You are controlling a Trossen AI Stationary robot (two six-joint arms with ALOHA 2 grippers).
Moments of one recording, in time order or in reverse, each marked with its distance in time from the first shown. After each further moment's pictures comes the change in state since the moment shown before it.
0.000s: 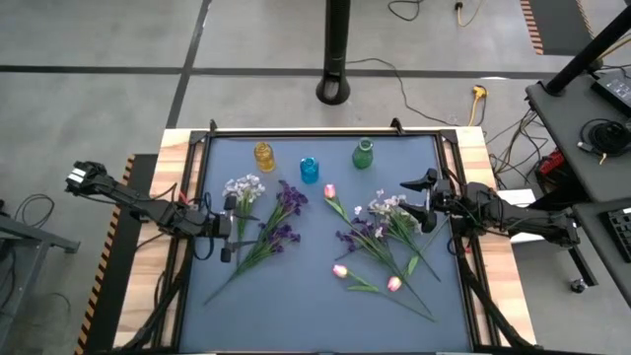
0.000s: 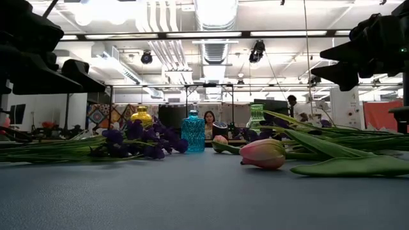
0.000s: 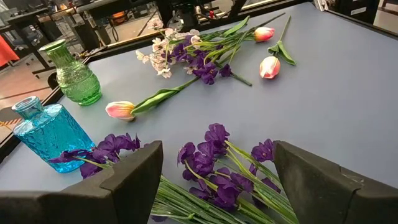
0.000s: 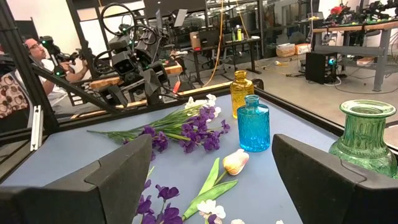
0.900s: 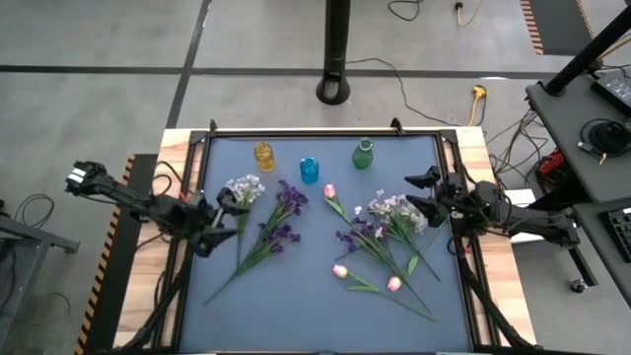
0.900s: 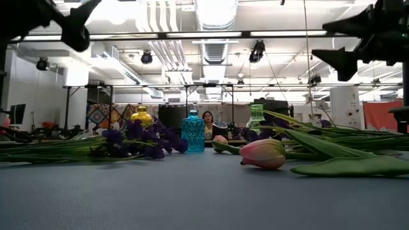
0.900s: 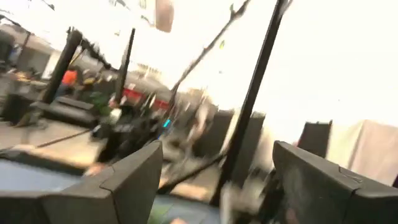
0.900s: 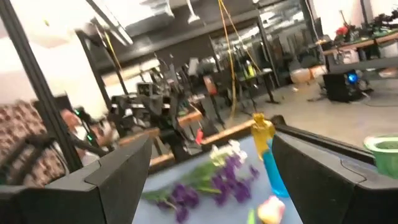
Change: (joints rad) left arm 0.000 0.004 0.001 0.773 0.138 -0.406; right arm 0.000 0.000 0.004 0.208 -0.002 0.189
